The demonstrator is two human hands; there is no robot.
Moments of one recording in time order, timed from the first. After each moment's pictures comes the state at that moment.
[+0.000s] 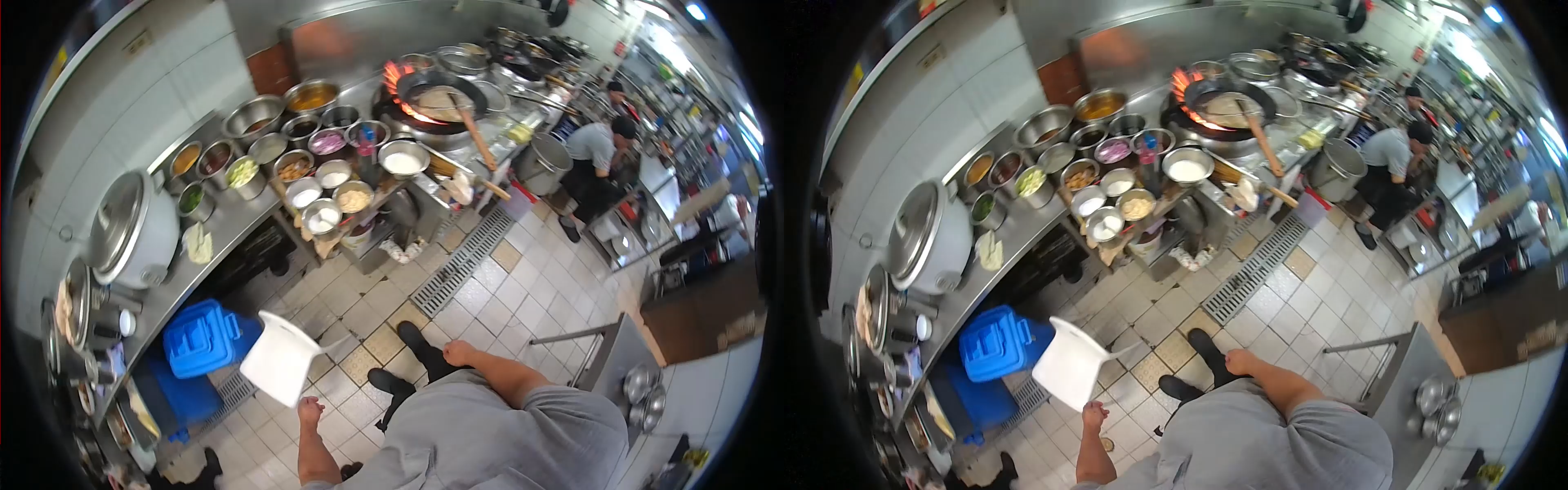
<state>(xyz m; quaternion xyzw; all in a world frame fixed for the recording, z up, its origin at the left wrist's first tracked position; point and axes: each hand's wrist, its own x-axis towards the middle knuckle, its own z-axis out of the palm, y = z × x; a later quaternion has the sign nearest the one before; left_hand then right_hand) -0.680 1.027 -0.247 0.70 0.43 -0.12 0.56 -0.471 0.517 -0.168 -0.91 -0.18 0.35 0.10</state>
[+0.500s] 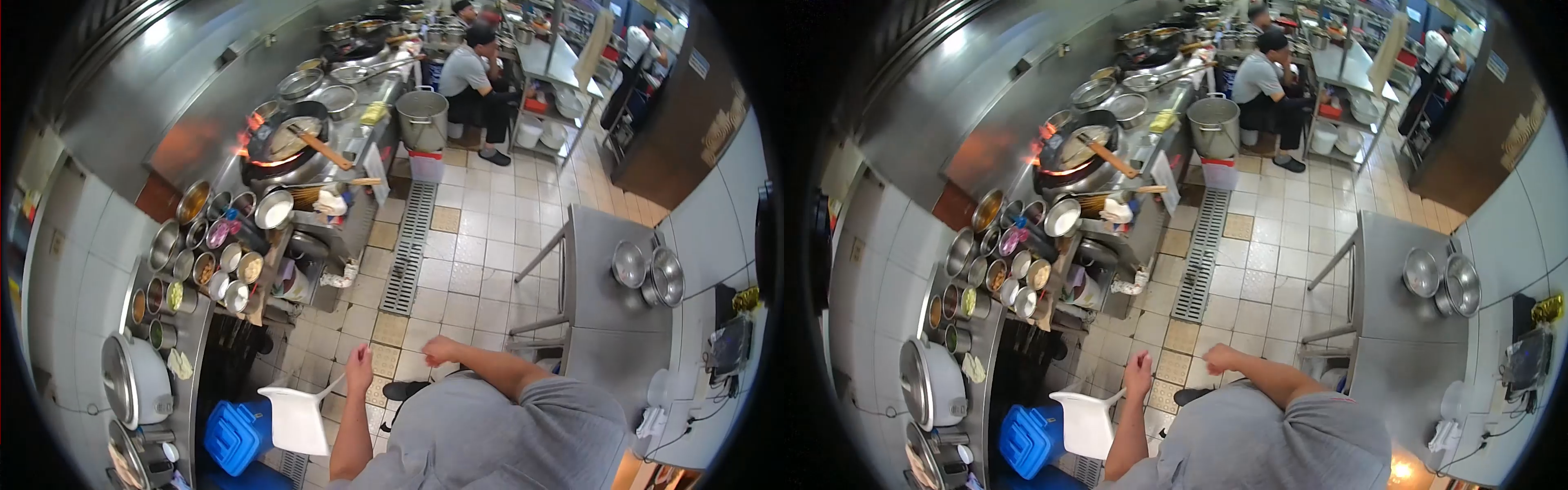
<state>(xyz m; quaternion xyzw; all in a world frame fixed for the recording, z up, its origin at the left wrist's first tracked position) -0.490 0.705 -0.068 0.87 -0.04 -0.13 0.48 -0.556 0.437 -0.187 -0.78 0.01 0.38 0.49</state>
